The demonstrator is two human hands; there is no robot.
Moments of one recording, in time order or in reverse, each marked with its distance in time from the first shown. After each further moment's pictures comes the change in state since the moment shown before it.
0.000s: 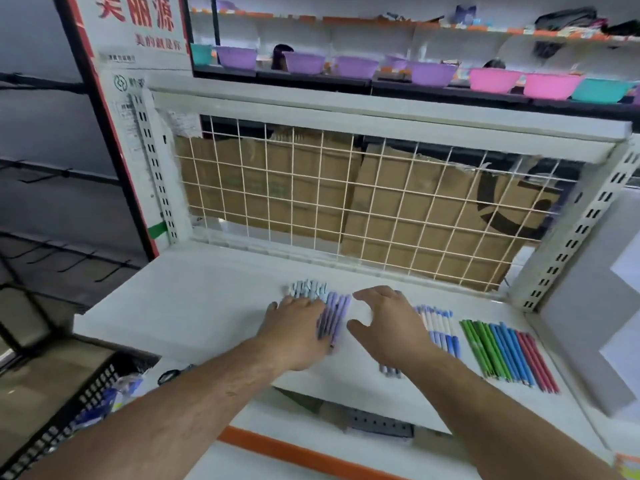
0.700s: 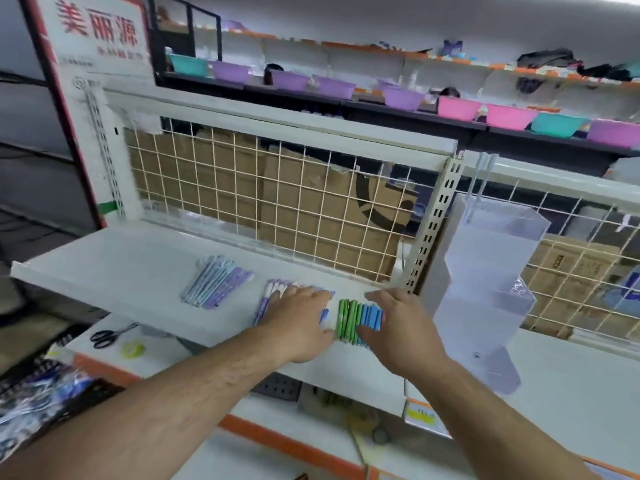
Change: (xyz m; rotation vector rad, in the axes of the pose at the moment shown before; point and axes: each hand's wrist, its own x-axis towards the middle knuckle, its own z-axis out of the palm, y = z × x) left_hand -0.035 0.279 0.011 -0.061 0.089 -0.005; right_hand -0.139 0.205 -0.151 -0.075 0.091 -0.037
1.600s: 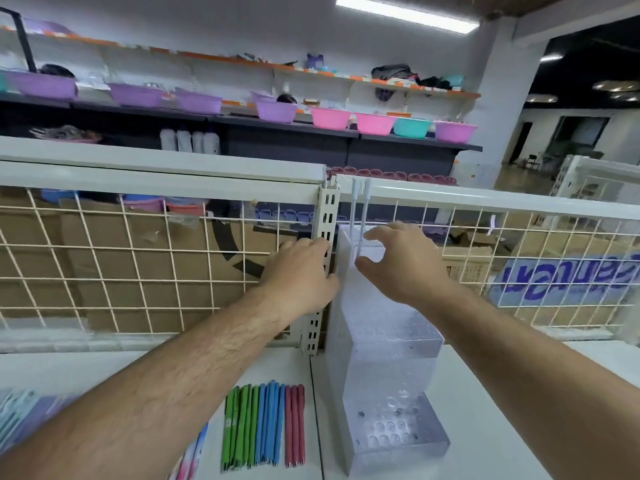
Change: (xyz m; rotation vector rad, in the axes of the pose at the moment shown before) left_hand 0.228 0.158 -0.058 -0.114 0.215 0.311; right_hand 0.150 0.148 -0.131 -0.223 0.310 0.242
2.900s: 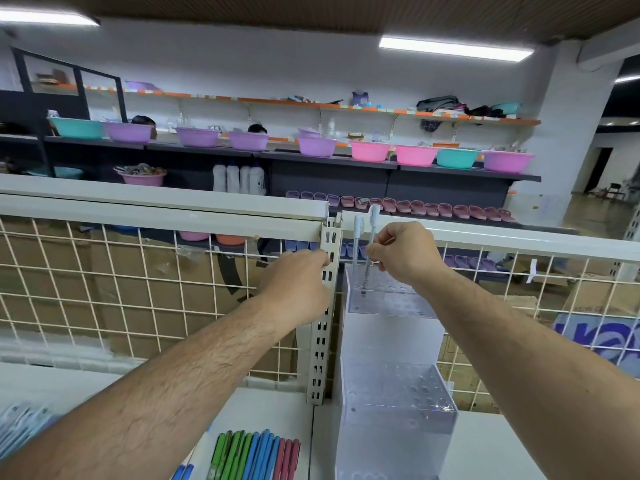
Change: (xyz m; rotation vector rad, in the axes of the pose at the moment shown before) left_hand 0.040 0.013 -0.011 0.056 0.140 -0.120; right_hand 0.100 0.030 0.009 0.633 -0.042 0.138
